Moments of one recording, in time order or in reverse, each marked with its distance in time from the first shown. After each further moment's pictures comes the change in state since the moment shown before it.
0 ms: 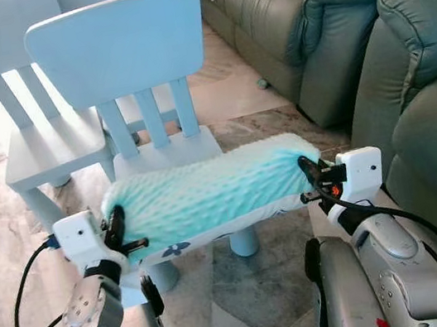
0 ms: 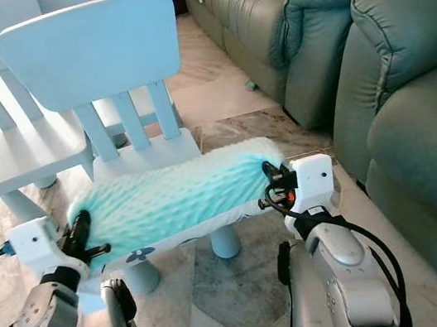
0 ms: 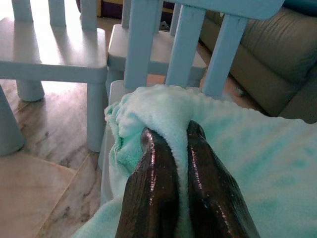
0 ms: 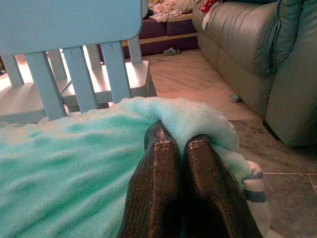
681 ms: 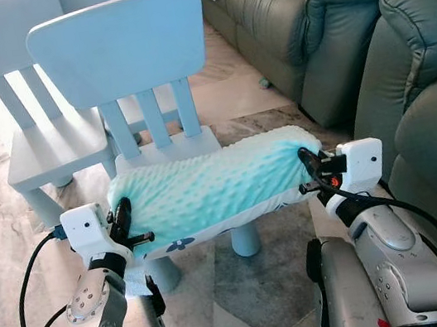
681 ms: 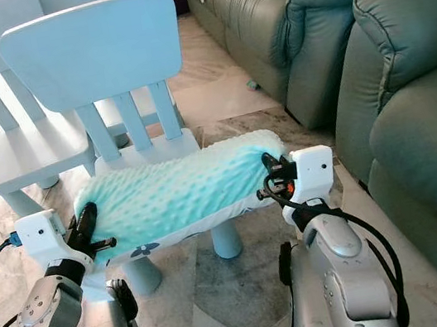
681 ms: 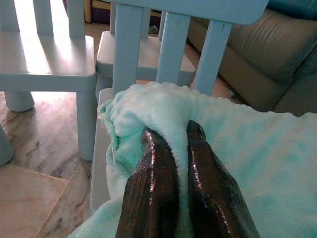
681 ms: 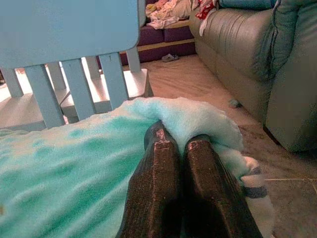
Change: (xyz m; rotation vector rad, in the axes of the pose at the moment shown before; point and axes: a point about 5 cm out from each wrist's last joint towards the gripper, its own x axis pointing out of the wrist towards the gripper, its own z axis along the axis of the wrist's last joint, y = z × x) left arm 0.004 -0.006 0.004 0.013 -0.012 -0.041; right arm 0.007 0.003 0.008 0.016 -0.020 -0.002
